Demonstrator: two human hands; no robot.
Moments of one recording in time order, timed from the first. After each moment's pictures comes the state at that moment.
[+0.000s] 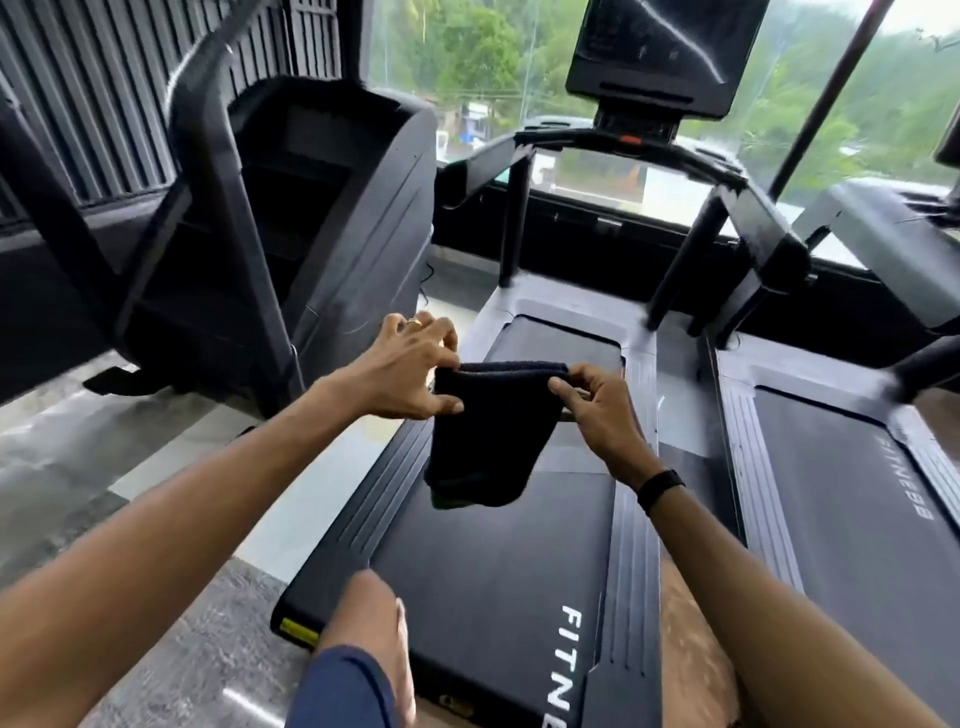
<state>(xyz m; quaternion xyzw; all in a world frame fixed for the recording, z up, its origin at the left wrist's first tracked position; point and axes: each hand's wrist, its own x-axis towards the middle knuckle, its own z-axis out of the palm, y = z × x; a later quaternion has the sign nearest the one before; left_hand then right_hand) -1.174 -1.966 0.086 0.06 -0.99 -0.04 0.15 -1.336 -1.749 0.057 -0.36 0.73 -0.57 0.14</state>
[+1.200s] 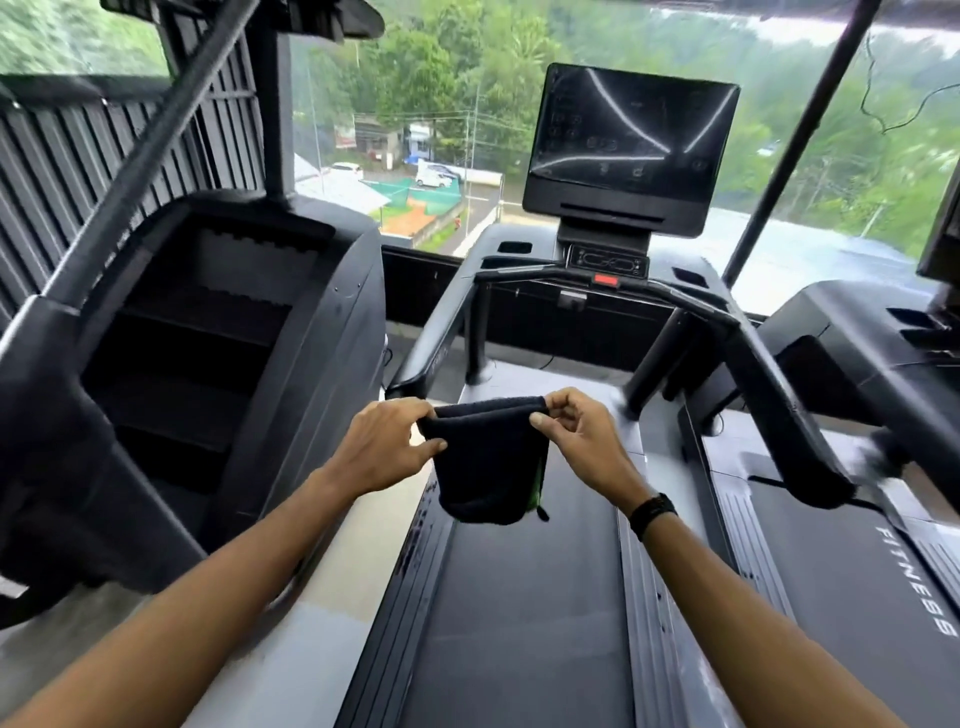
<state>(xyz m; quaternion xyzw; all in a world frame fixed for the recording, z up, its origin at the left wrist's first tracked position) -1.492 -2.264 0.280 0.11 -0.95 -0.17 0.23 -1.653 -2.053 0.284 -0.36 0.75 -0.55 0.09</state>
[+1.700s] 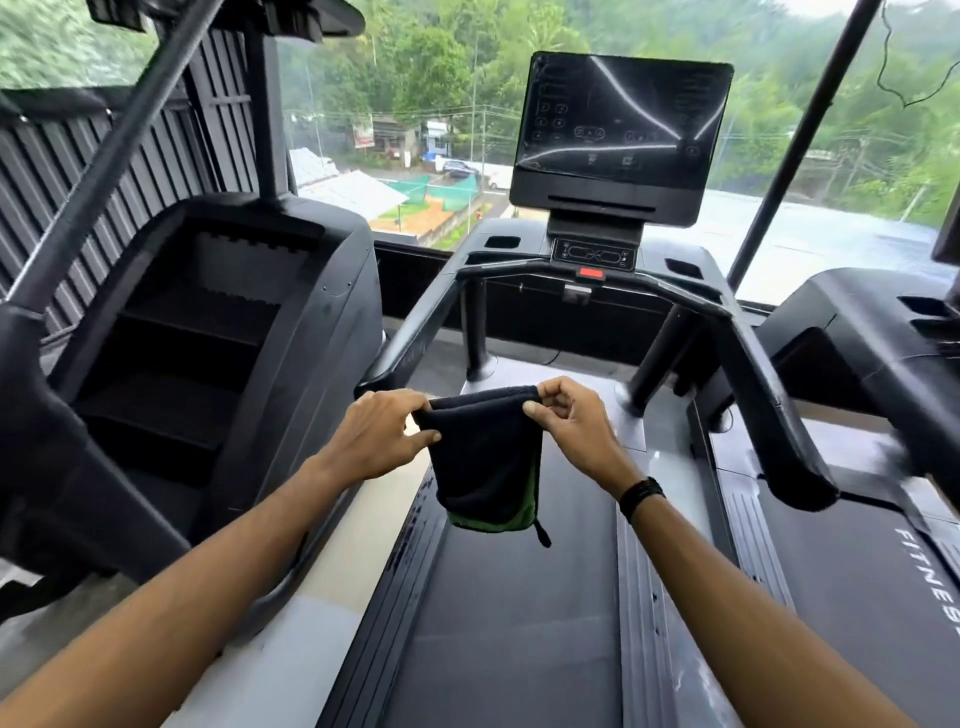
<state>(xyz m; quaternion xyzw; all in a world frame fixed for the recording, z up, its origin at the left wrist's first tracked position) -1.550 -2.217 0.290 0.11 -0.96 -0.13 0.21 -1.721 -2.012 0.284 -0.36 0.74 -0.56 0.10</state>
